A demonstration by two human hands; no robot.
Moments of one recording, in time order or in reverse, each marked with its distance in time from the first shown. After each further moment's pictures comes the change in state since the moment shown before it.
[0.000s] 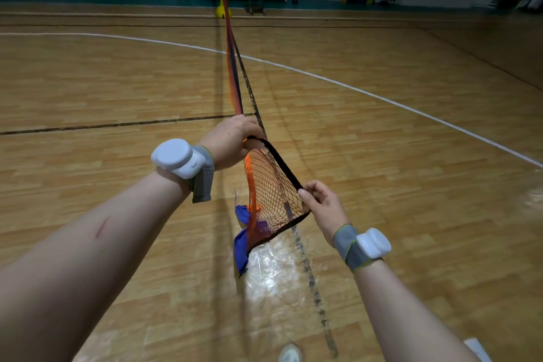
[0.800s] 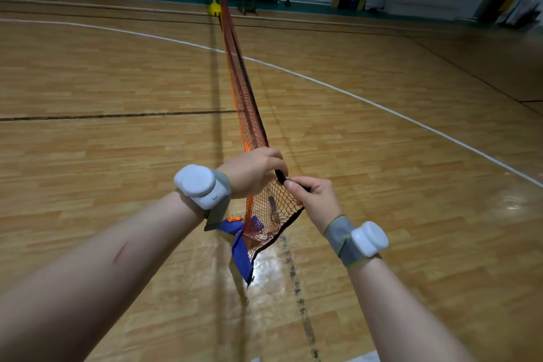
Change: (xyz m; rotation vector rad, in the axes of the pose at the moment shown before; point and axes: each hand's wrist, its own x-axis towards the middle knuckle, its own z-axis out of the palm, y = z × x) left_hand -0.034 0.082 0.054 -0.029 -0.179 0.125; right_hand -0.053 -0.034 -0.025 -0.064 -0.038 -0.126
